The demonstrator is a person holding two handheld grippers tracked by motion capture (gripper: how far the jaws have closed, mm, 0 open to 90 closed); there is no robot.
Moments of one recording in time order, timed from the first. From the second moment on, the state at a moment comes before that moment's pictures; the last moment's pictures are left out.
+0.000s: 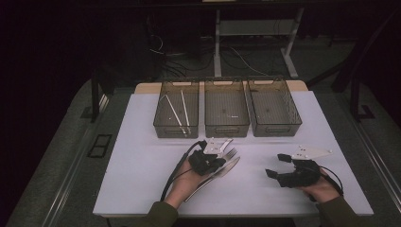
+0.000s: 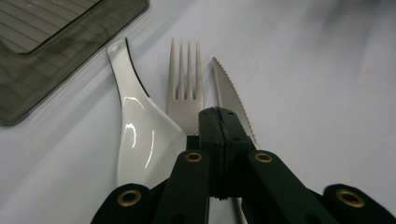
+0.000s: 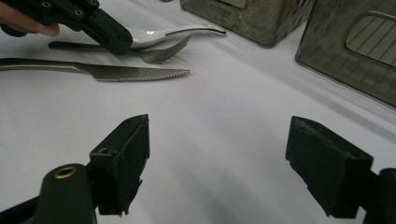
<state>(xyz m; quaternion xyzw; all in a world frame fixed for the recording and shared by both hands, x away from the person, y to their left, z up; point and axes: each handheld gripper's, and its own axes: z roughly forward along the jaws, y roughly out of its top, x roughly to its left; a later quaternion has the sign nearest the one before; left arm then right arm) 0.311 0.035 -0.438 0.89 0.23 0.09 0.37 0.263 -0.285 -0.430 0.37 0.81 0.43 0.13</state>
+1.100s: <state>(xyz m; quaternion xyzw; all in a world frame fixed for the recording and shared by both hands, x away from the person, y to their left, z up) 0.335 0.079 -0.426 0.86 0.27 0.07 0.43 0.262 -0.285 -0.430 0.37 0.81 0.43 0.13</state>
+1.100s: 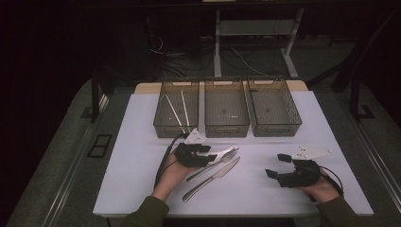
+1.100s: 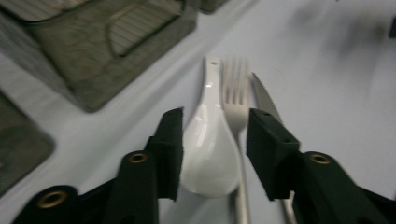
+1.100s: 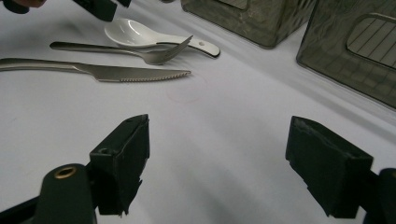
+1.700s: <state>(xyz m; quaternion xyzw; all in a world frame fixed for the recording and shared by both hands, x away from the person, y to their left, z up) 0.341 0.067 -0.445 0.88 0.28 0.07 0.38 0.263 -0.285 -0.430 0.37 0.81 0.43 0.13</state>
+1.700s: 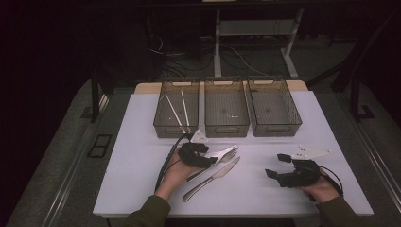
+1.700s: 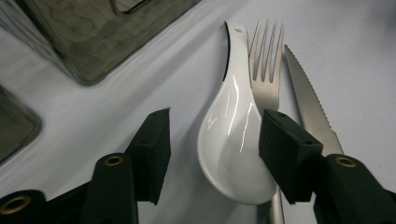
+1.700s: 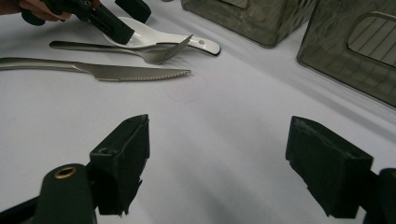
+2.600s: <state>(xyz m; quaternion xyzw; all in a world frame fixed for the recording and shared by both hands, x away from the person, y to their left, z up) 0.350 0.065 -0.446 0.87 0.28 0.08 0.39 0.263 -0.285 -0.430 0.37 0.81 0.43 0.13</state>
